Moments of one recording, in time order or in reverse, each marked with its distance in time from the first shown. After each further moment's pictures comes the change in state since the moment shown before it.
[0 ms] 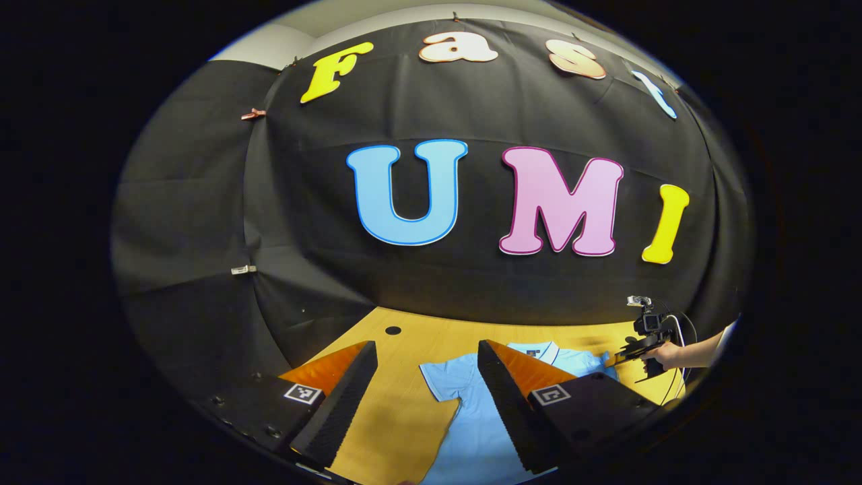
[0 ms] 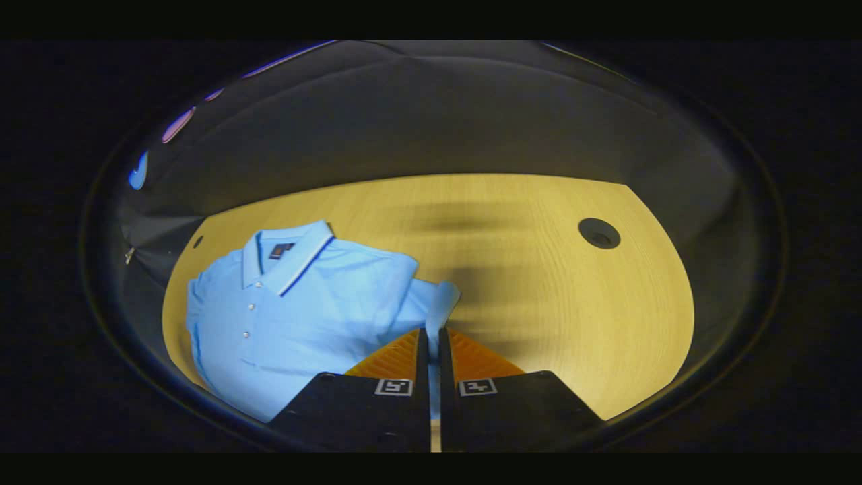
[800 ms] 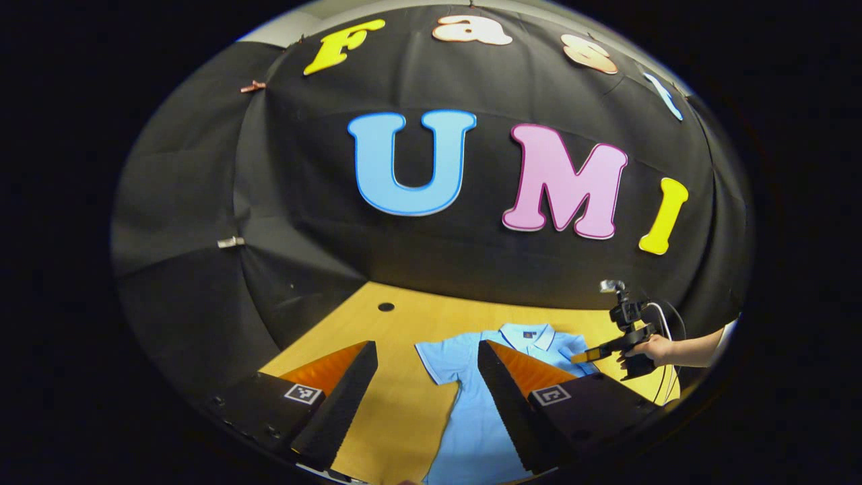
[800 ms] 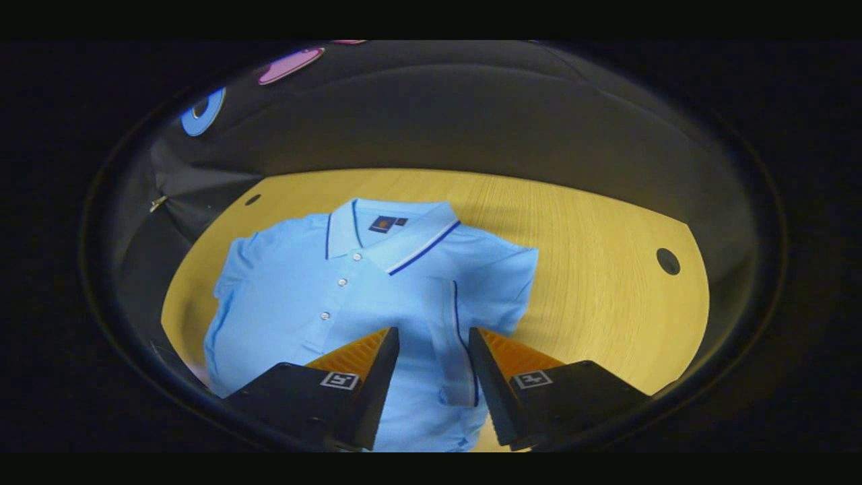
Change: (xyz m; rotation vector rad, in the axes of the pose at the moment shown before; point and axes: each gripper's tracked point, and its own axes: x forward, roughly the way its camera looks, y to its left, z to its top) left arm 0.036 0.016 -0.050 -0.044 0.133 -0.095; right arm -0.027 0.097 -0.021 -0.180 0.009 0.120
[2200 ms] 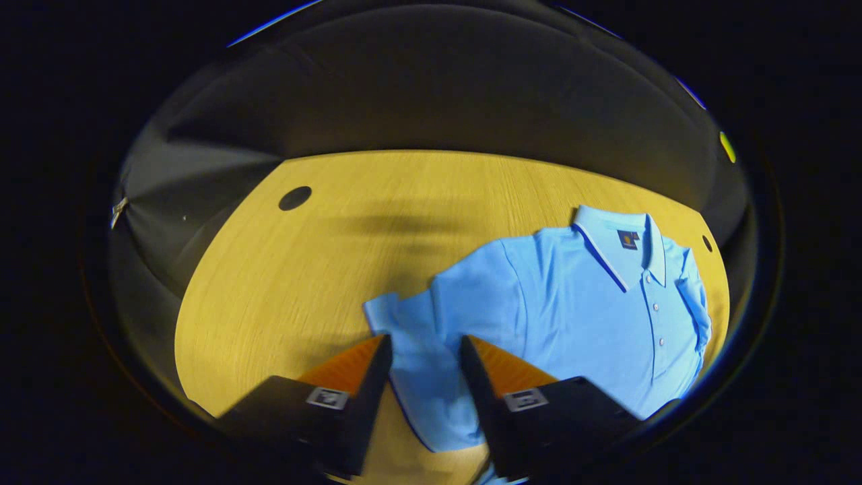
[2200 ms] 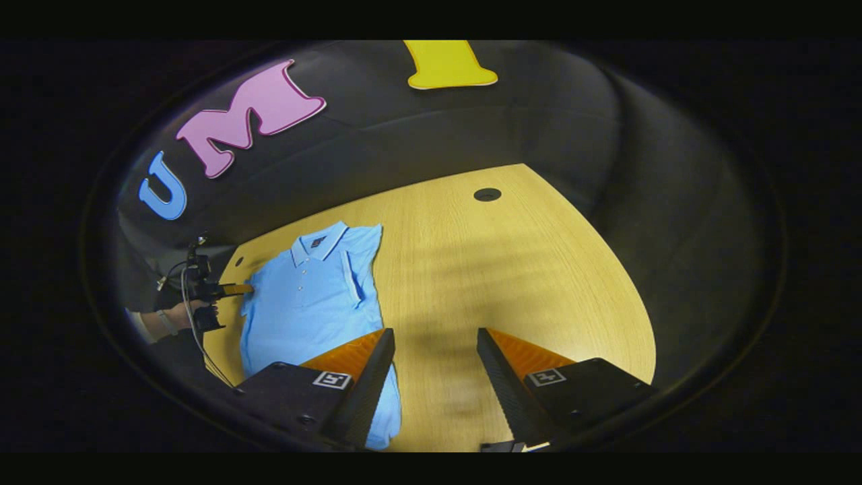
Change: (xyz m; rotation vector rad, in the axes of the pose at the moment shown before) left arm 0.341 -0.012 -0.190 0.168 0.577 -0.010; right arm -0.184 -0.116 -0.114 0.394 -0.104 -0.147
